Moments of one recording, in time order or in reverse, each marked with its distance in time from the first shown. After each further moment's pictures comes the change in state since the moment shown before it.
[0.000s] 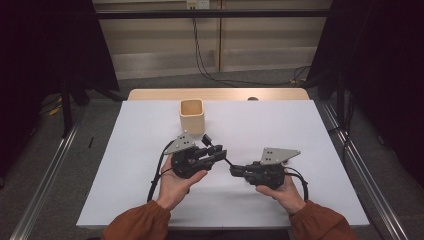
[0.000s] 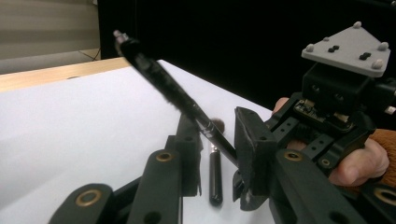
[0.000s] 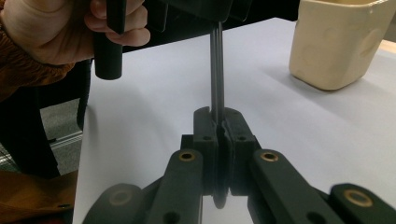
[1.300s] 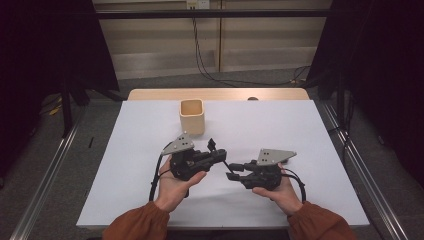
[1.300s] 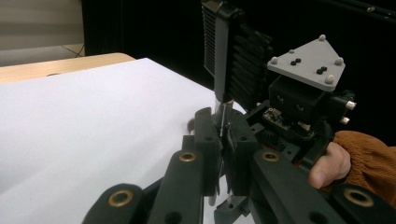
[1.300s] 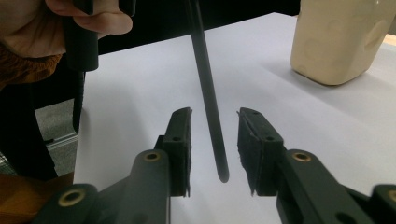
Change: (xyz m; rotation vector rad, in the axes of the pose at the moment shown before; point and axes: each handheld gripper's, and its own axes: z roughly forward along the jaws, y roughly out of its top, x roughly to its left) left arm -0.008 0.005 -0.007 0.013 -0.046 -0.027; right arm 0.002 -0.002 0.007 0.006 -0.014 0.012
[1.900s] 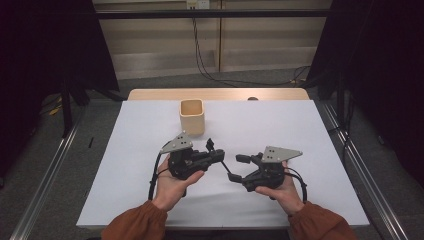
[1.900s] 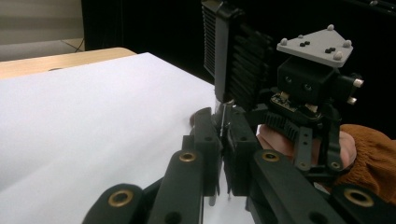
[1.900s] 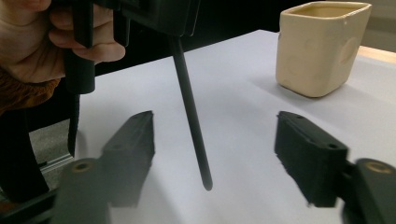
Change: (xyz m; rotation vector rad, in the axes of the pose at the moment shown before) left arm 0.004 0.001 -0.004 0.029 0.002 0.008; right arm -0.001 0.004 -0.007 -0.071 -0.042 0.037
